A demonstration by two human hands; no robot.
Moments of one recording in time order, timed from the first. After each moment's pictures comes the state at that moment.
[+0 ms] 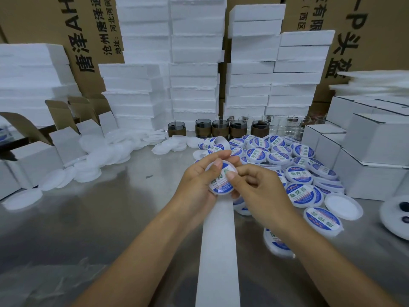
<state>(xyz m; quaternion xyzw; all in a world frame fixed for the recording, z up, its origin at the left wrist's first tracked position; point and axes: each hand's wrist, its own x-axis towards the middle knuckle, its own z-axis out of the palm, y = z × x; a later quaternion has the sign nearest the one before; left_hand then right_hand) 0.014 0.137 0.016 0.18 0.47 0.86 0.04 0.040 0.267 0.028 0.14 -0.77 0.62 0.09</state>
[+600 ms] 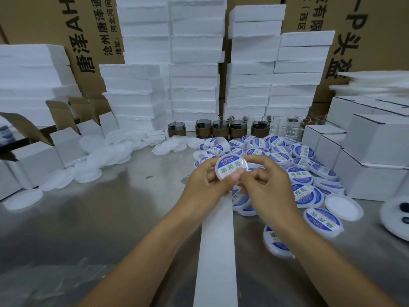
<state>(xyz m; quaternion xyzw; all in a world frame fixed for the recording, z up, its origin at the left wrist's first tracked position) 0.018 0.142 0.010 0.15 0.66 0.74 -0.05 0.034 0.270 0.022 0.09 -0.75 0.63 0.19</state>
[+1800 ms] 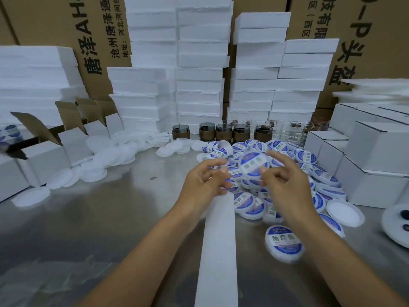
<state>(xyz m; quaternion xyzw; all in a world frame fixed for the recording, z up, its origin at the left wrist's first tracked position) 0.015 0.134 0.014 0.09 0.65 0.75 -0.07 0.016 0.298 0.019 0.06 -0.76 0.60 0.23</state>
